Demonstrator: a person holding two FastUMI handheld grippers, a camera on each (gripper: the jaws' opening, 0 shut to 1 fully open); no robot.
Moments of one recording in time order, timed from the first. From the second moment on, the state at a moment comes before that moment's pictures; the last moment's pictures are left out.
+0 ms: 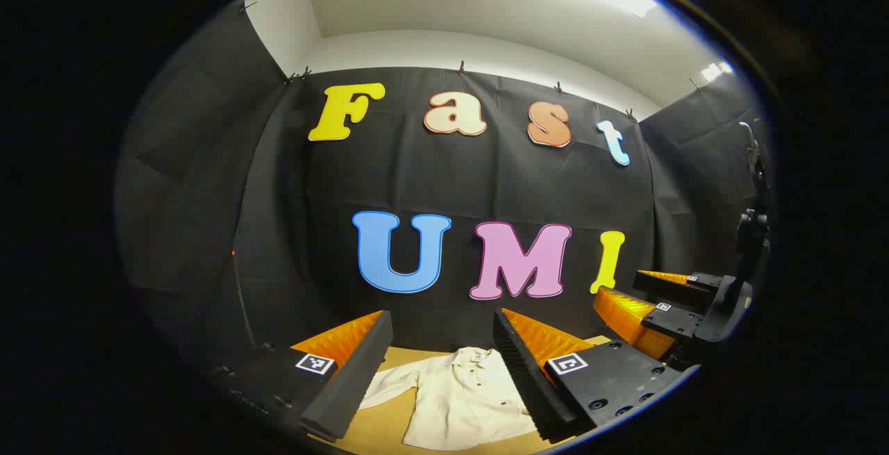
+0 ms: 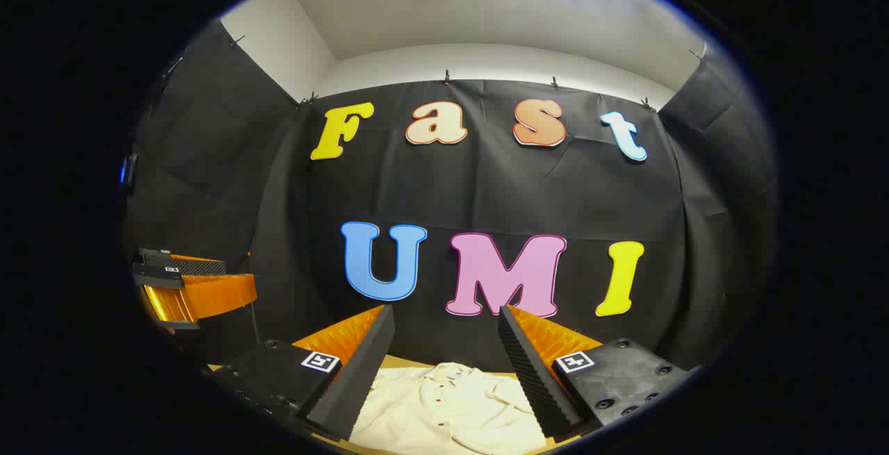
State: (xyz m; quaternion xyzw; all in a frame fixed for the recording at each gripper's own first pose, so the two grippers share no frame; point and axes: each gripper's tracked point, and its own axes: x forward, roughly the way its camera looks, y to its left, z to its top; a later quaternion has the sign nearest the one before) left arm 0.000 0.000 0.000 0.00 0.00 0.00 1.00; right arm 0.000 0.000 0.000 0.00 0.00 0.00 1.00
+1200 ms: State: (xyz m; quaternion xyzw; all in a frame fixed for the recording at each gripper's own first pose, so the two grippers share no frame) left arm 0.083 -0.013 -0.059 -0.01 0.03 -0.02 1.00; right arm 0.012 -0.100 -0.058 -0.02 0.07 -0.12 0.99
